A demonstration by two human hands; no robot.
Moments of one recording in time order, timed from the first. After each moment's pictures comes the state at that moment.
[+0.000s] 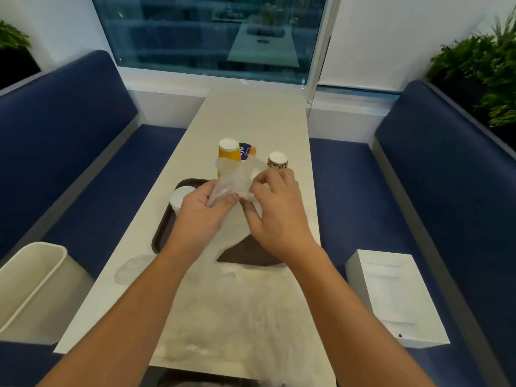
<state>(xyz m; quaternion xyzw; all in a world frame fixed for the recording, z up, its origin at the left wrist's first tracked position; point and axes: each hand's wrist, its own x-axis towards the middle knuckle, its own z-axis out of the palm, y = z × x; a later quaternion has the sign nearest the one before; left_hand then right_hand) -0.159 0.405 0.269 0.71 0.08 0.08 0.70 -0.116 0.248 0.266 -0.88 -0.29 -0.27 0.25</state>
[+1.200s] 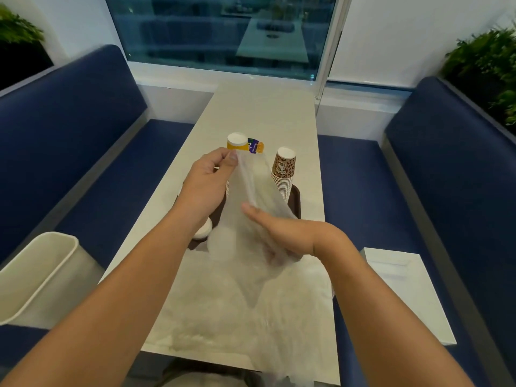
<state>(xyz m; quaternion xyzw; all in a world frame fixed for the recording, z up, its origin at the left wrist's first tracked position) -0.127 0.418 0.291 0.78 0.06 0.12 0.61 -0.124 0.231 0.288 -0.78 -0.10 0.45 0.42</state>
